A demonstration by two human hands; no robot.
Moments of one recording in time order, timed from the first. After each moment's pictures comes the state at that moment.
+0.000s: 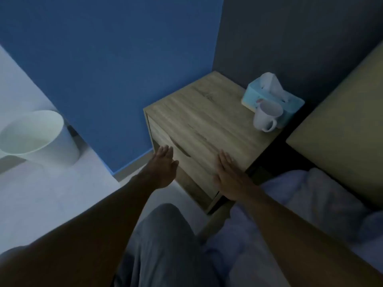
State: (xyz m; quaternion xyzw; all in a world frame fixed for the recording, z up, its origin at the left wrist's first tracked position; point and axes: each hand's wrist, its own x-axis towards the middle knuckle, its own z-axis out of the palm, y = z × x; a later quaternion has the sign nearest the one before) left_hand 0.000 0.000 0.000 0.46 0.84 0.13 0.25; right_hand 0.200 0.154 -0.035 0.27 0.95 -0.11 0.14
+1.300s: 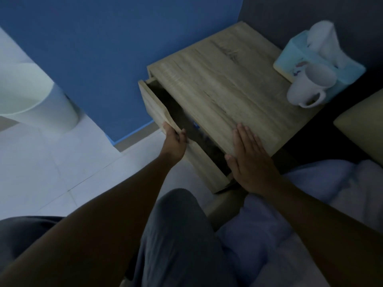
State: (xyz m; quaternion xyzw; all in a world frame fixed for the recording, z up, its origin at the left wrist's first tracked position) left_hand -0.016 0.037 -0.109 0.18 0.76 0.49 0.39; right_hand 0.194 0.158 -0.068 0.26 0.96 -0.04 0.02
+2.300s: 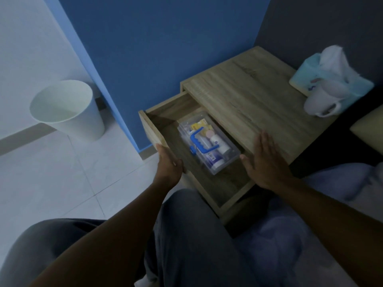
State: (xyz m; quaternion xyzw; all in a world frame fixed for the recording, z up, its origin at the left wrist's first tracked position) left_hand -0.027 -0.088 -0.075 0.15 0.81 0.46 0.32; right_hand 0.164 0.121 -0.057 0.35 0.93 -0.07 0.04
